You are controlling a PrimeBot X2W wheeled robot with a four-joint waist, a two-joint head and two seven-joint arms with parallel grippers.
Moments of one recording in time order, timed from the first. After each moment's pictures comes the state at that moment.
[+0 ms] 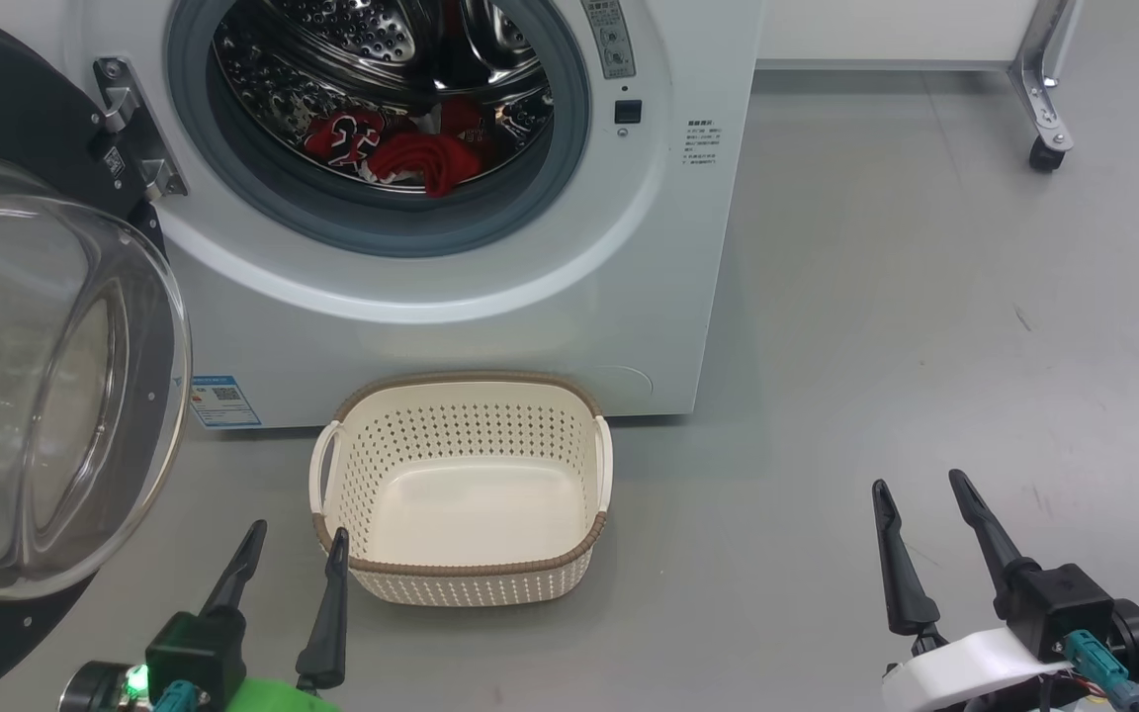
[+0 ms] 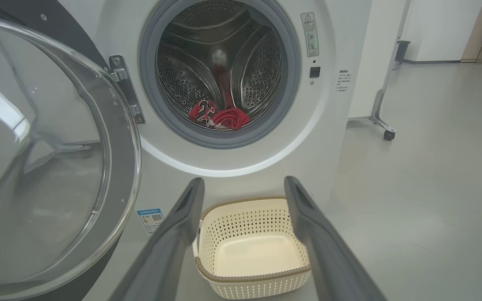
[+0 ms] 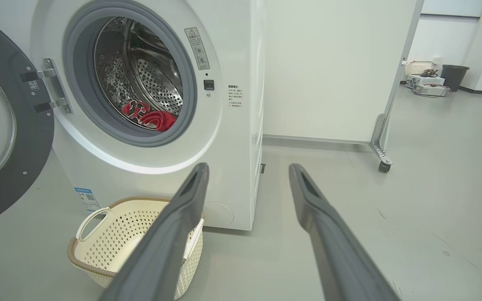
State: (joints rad) left arm 0.11 0.12 -0.22 -0.01 -0.30 0.06 -0.11; right arm 0.11 -0.11 0.20 0.07 0.25 -0.06 -0.25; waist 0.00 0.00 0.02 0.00
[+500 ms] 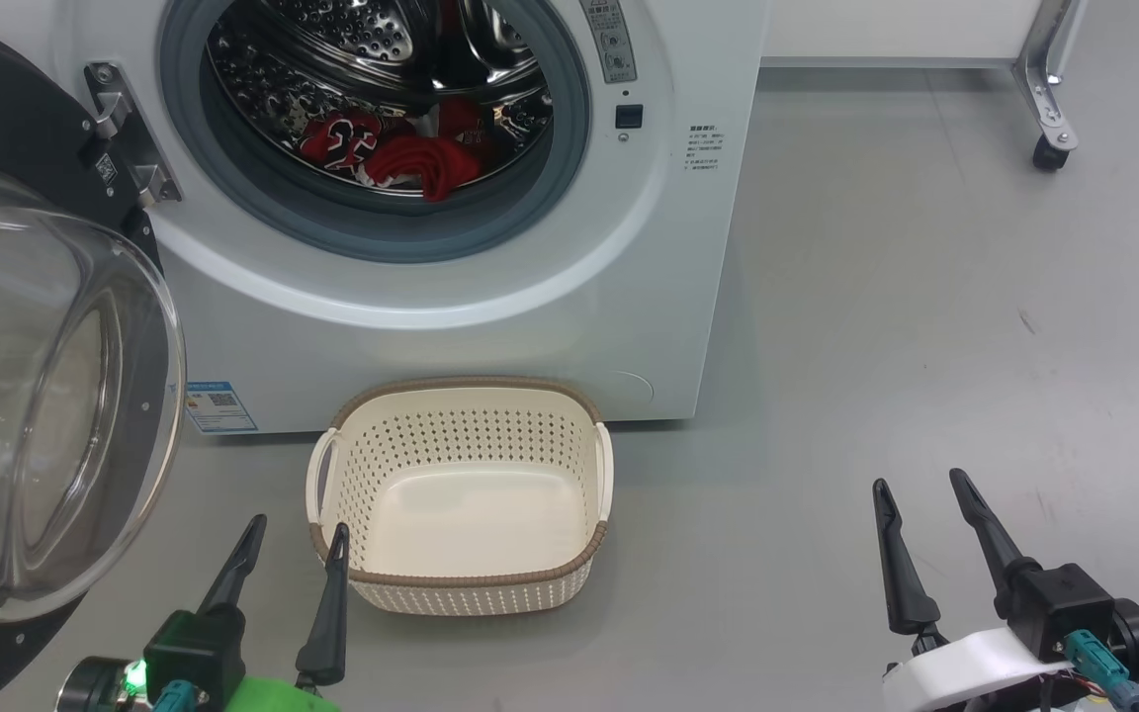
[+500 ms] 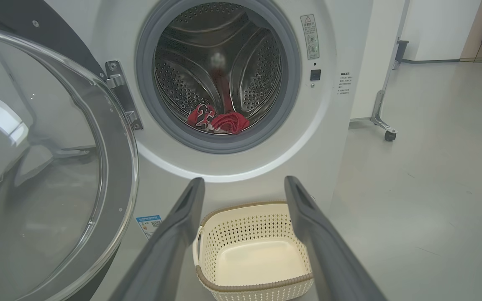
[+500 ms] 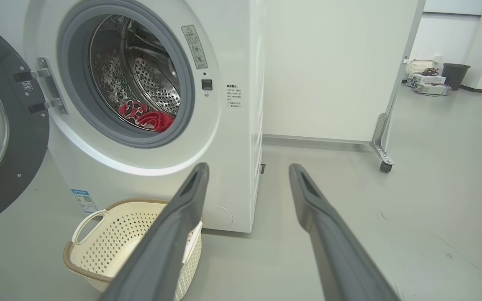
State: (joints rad) left arm 0.11 0.13 -0.23 -0.03 -0.28 0.06 -0.11; right arm 0.11 -0.11 0.20 0.06 0.25 -0.06 -0.25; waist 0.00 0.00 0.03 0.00
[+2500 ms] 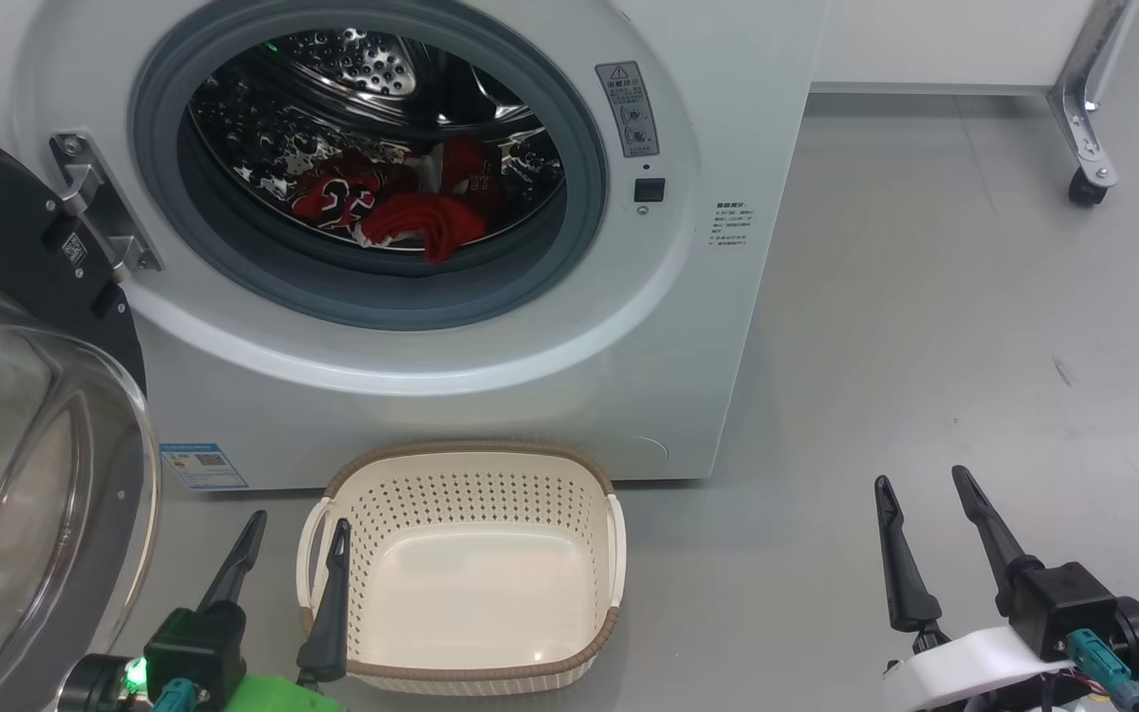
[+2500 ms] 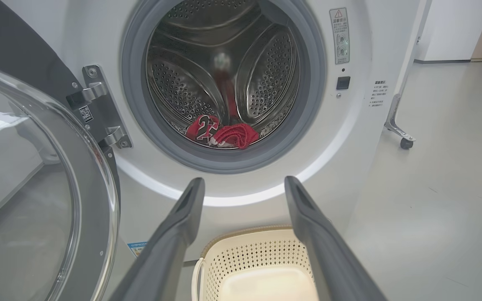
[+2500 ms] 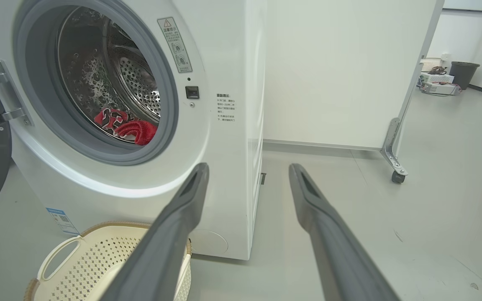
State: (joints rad) left arm 0.11 0.13 -0.23 -0.04 -0.28 0.07 -0.11; right arm 0.11 -0.12 0.20 0.06 0.25 -0.06 -0.25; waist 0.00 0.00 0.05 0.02
